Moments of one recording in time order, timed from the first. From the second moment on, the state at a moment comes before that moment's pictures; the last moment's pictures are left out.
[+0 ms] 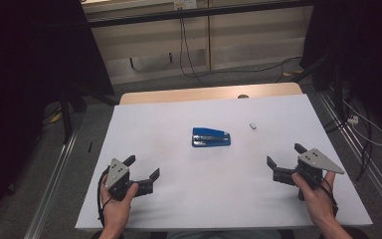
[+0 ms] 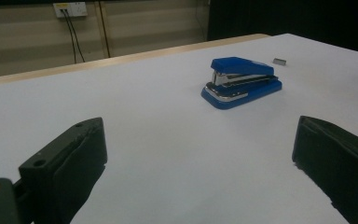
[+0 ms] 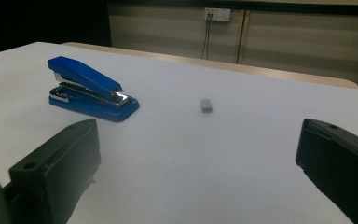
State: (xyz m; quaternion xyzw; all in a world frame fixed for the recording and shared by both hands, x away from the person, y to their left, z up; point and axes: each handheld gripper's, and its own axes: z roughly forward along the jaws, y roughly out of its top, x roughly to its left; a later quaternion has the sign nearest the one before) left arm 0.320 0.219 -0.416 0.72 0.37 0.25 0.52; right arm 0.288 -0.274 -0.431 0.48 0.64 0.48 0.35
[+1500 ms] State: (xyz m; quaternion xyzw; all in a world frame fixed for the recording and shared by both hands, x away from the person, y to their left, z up) left arm 0.332 0.195 -0.426 0.76 0.36 0.21 0.49; right arm 0.315 -0.227 -0.427 0.42 0.69 0.52 0.27
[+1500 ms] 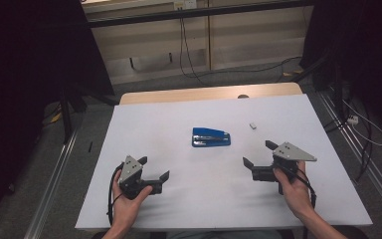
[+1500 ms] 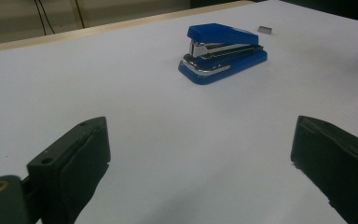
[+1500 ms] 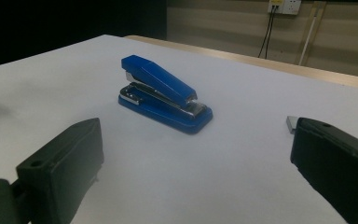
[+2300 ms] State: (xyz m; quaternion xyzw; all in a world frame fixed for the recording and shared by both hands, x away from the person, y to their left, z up) left arm 0.365 0.158 -0.432 0.77 0.34 0.21 0.50; right arm 0.345 -0.202 -0.429 0.40 0.70 0.53 0.26
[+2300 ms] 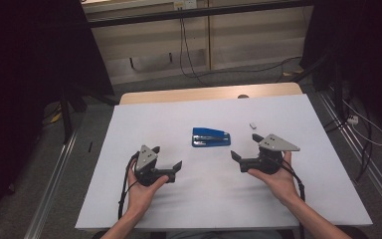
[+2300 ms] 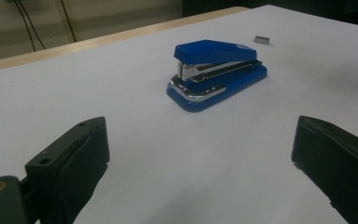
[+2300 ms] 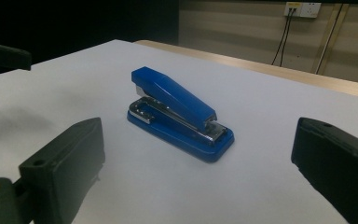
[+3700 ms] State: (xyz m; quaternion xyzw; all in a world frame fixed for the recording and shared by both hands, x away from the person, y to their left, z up) left arm 0.453 0.119 -0.424 0.78 0.32 0.19 0.49; right arm 0.420 -0.153 -0.428 0.40 0.71 0.53 0.23
